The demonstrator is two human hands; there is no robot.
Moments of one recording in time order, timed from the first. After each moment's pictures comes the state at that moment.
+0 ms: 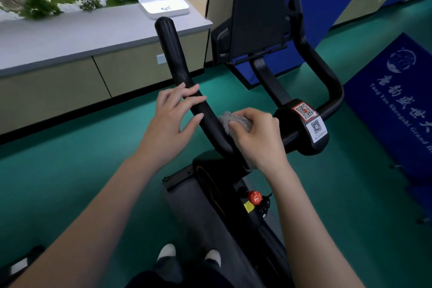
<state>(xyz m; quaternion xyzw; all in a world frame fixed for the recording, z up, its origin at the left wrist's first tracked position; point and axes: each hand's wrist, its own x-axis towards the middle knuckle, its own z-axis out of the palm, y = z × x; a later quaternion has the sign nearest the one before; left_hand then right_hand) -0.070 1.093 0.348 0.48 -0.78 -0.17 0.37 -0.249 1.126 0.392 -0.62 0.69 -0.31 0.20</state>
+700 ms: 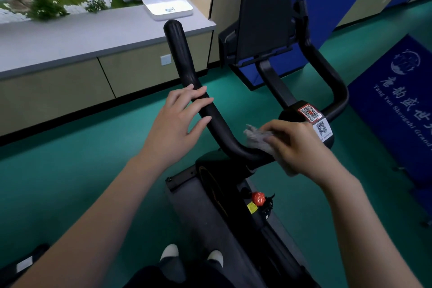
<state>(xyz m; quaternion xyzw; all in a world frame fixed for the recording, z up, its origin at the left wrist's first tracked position) -0.066 1.093 0.354 0.48 -0.81 -0.12 0.33 -0.307 1.140 0.411 -0.77 0.60 -0.17 0.17</state>
